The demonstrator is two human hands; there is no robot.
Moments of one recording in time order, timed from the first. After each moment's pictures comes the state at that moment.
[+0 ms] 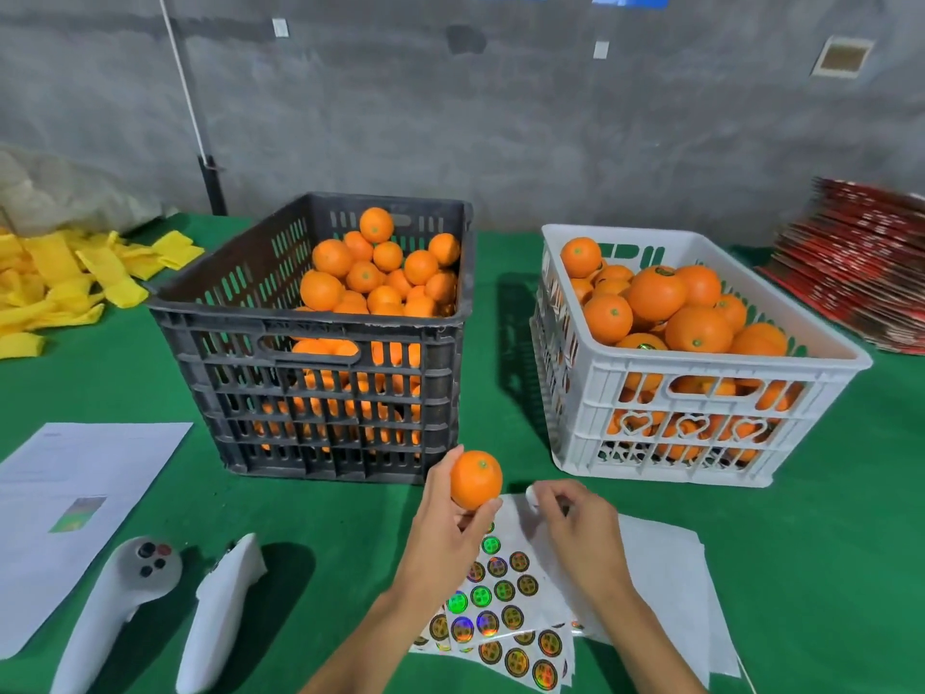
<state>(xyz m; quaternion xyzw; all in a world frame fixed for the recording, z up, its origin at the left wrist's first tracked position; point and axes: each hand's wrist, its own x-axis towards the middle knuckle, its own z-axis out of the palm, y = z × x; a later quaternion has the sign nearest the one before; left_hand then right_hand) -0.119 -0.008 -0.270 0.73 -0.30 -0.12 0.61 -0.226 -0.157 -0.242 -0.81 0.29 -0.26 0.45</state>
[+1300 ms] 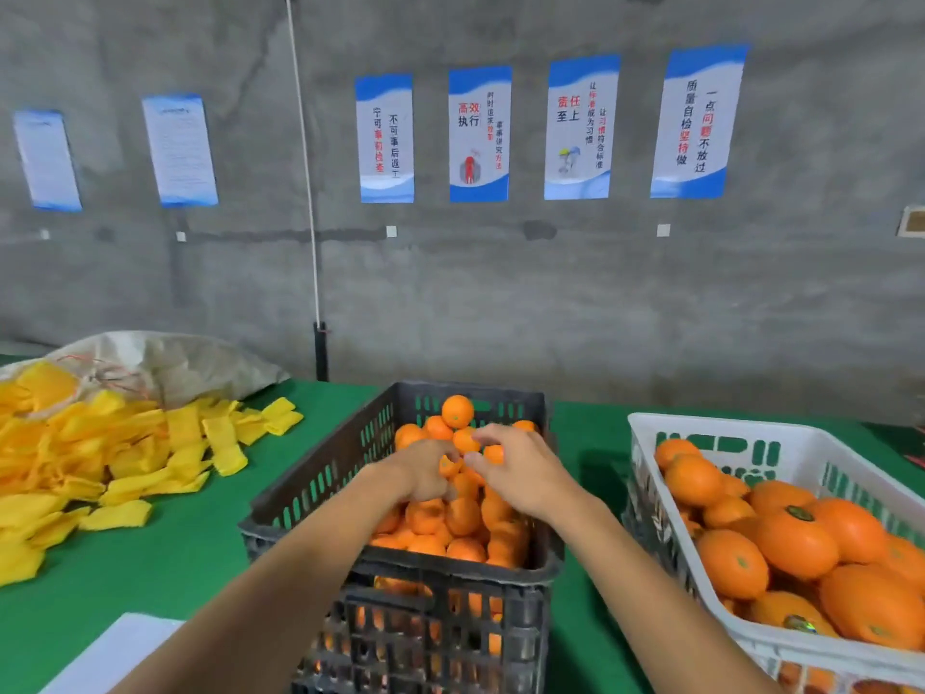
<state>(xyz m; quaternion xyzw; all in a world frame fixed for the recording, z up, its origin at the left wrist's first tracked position) 0.161 -0.031 -0.015 0.94 -0.32 -0.07 0.13 0.034 -0.167 0.001 -0.94 0.03 -0.20 0.26</state>
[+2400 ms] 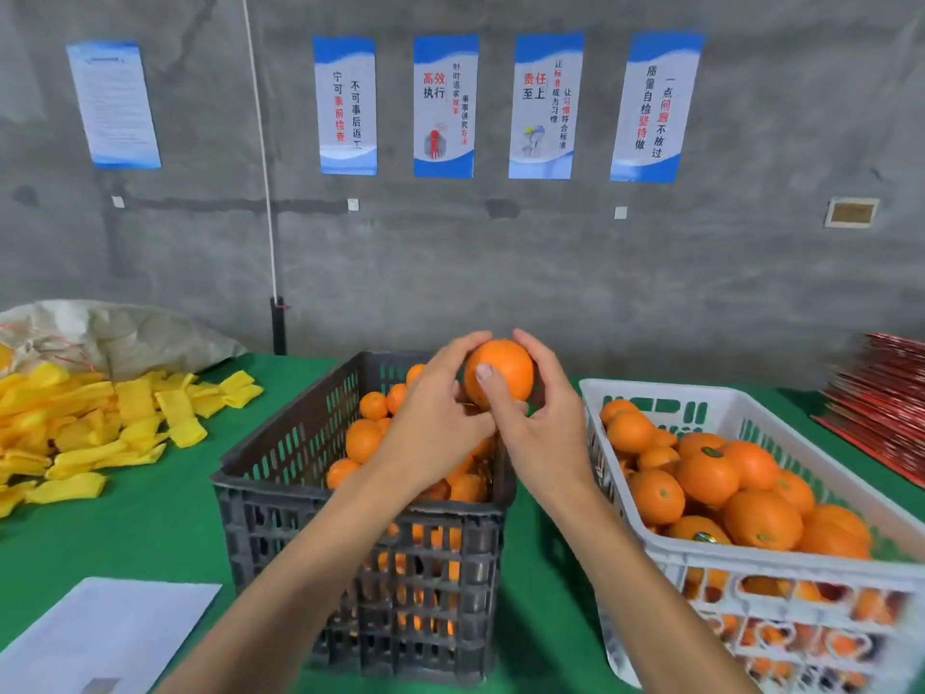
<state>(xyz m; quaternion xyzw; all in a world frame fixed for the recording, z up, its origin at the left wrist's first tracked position) 0.008 -0.021 0.040 0.67 -0.44 0.06 0.60 -0.056 -0.139 0.022 -0.73 0.00 -0.48 0.48</state>
